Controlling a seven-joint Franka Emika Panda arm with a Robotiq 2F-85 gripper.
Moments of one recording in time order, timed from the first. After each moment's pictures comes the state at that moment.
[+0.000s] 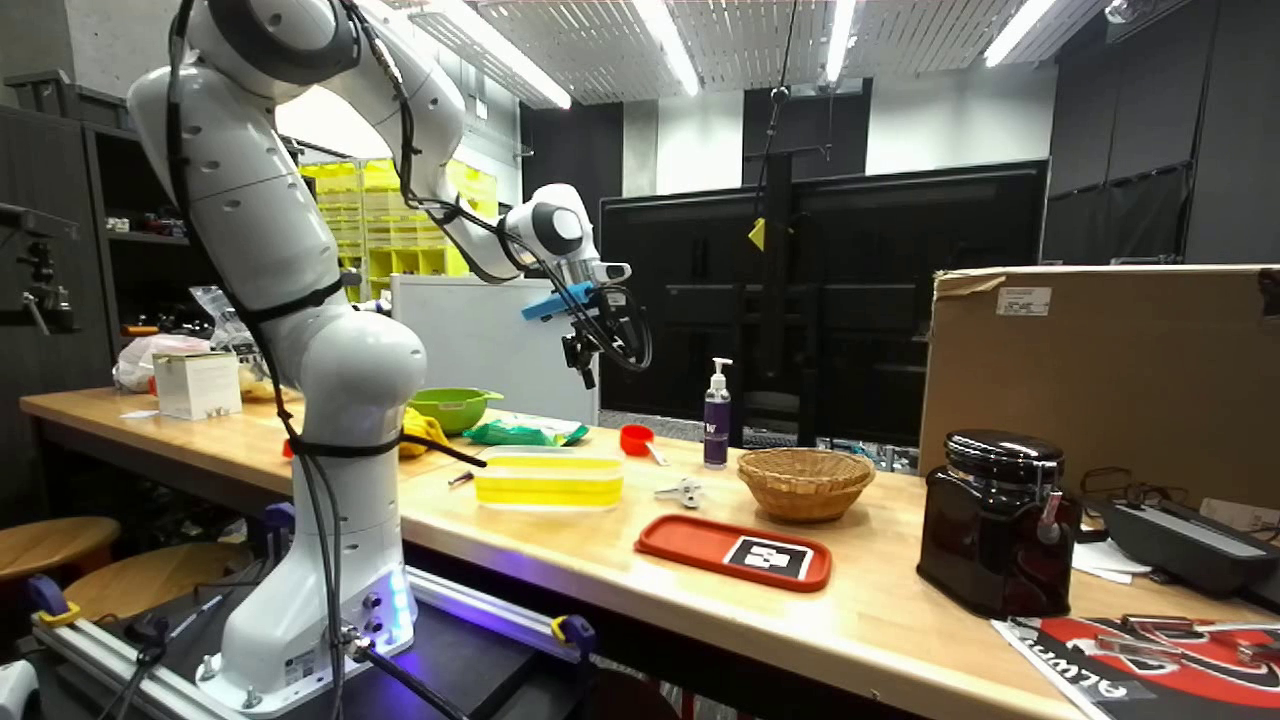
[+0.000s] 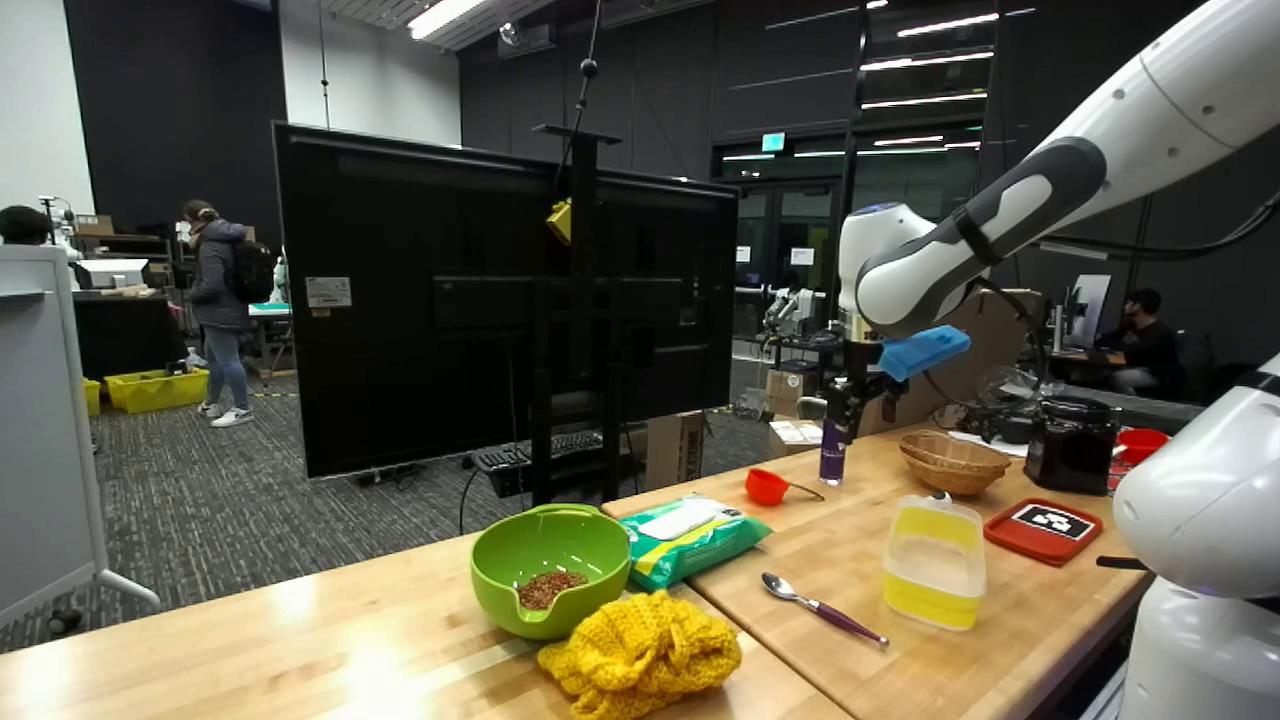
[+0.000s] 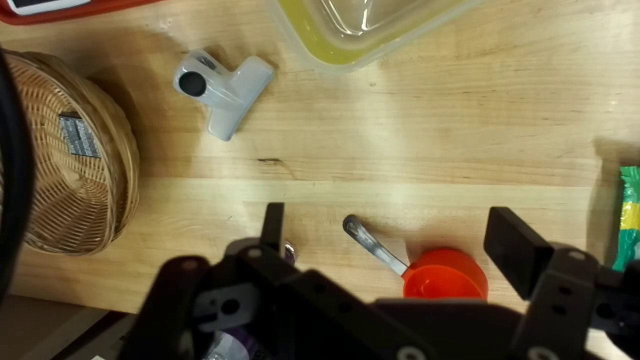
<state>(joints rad) -0.22 -0.45 0.01 -2.61 -0.34 2.31 0.15</state>
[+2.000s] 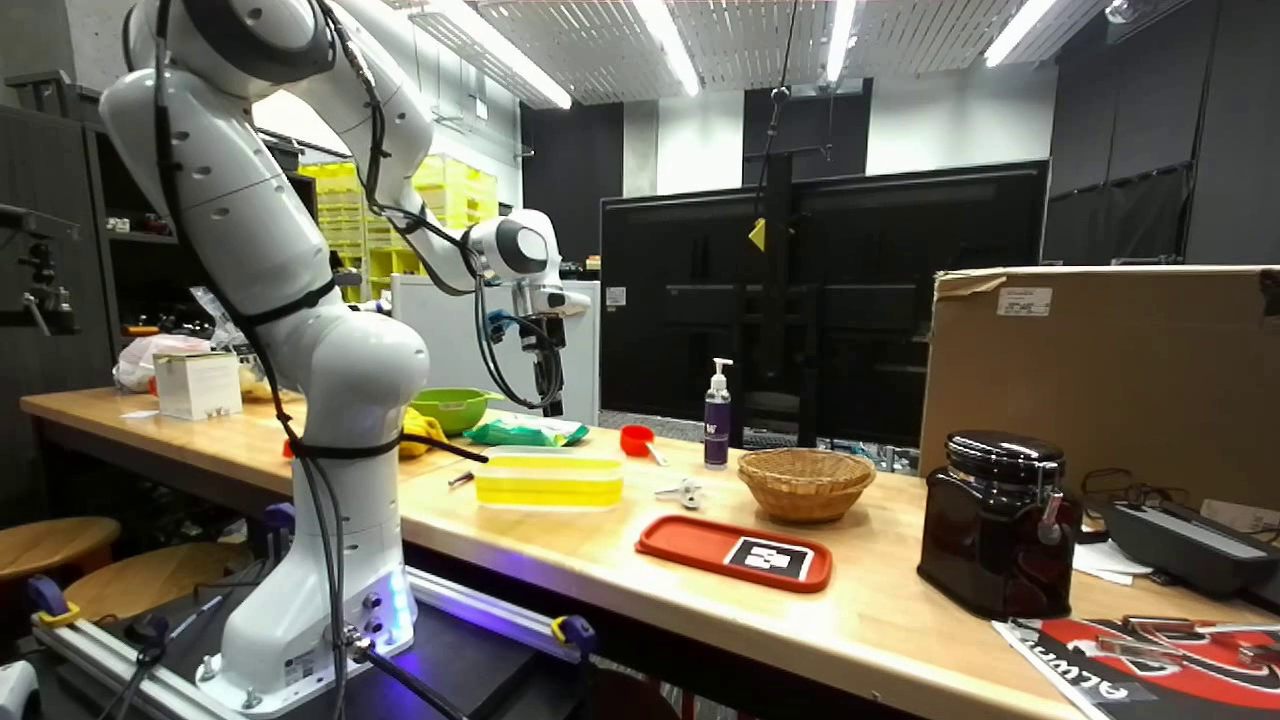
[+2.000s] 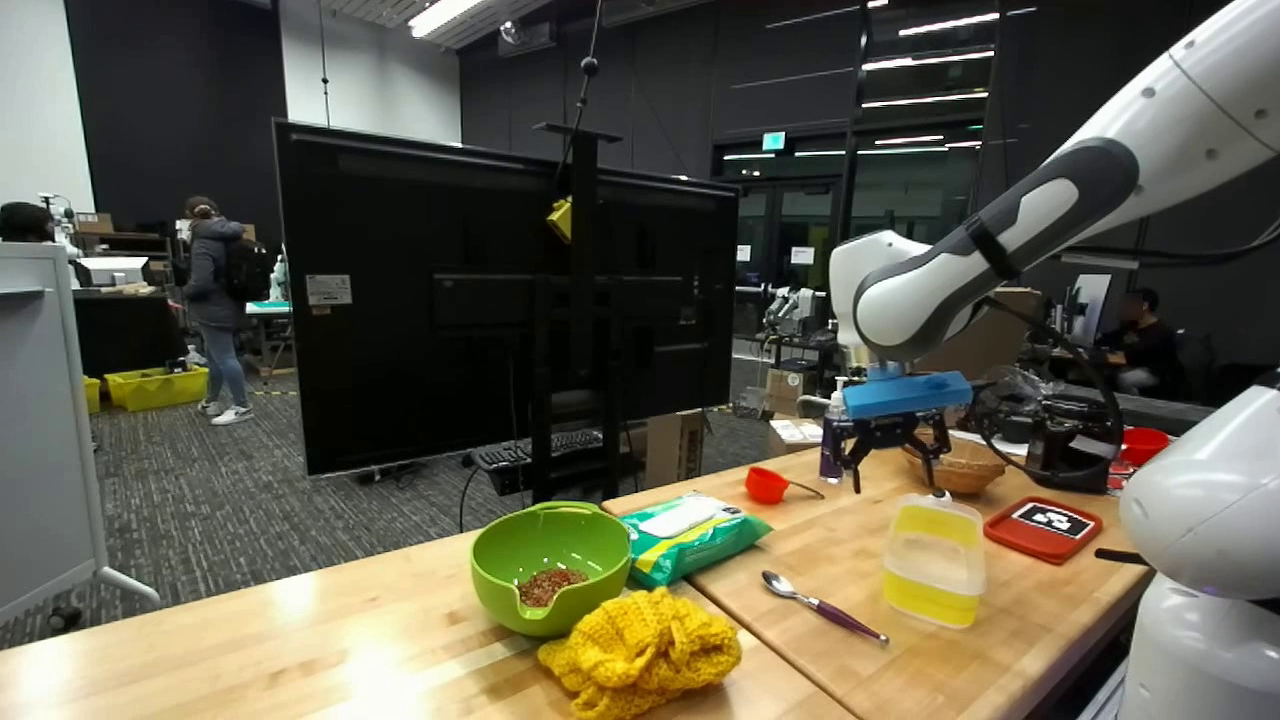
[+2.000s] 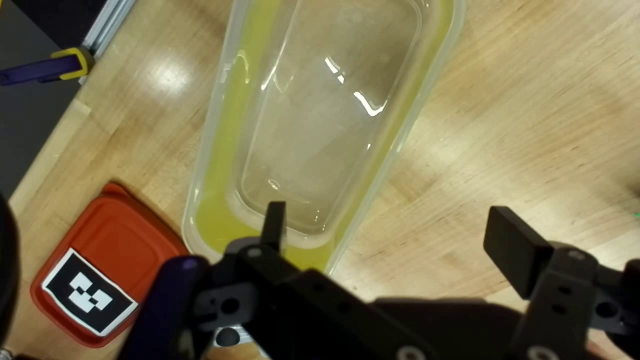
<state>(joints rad) -0.18 -0.53 0.11 -2.75 -0.21 2.13 0.83</state>
